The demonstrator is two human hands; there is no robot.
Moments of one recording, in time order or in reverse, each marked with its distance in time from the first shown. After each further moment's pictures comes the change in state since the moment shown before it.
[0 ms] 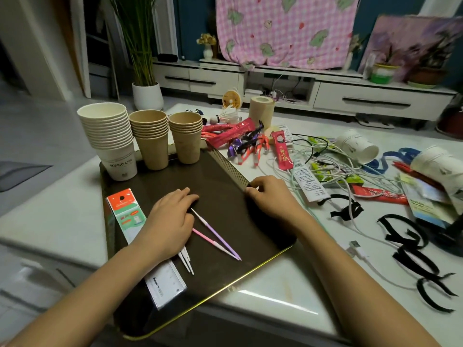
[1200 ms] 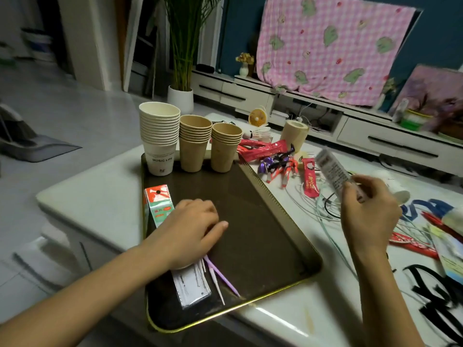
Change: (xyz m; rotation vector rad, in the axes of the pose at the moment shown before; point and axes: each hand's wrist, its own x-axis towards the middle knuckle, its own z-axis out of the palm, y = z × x) left_hand -0.029 -0.009 -0.020 0.003 0.122 0.216; right_hand -0.033 -0.004 -0.058 0.135 0.826 -0.014
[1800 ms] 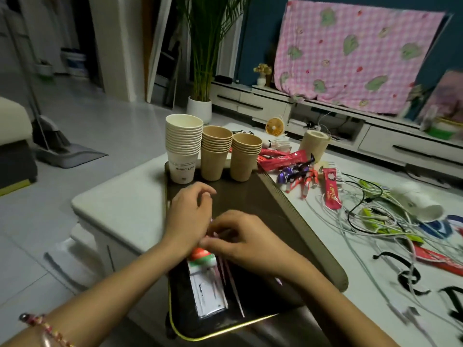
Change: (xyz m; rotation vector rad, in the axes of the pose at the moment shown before) left_hand 0.011 -0.016 -0.006 -0.481 0.539 -0.439; right_hand -0.079 -0.103 0.063 0.267 -1.229 -0.448
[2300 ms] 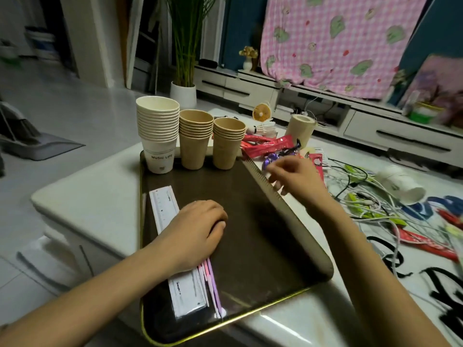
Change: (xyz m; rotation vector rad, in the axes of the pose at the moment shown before) left_hand -0.019 -0.004 0.018 0.380 -0.506 0.368; right_hand 0.005 0.072 -0.080 0.166 0.489 0.386
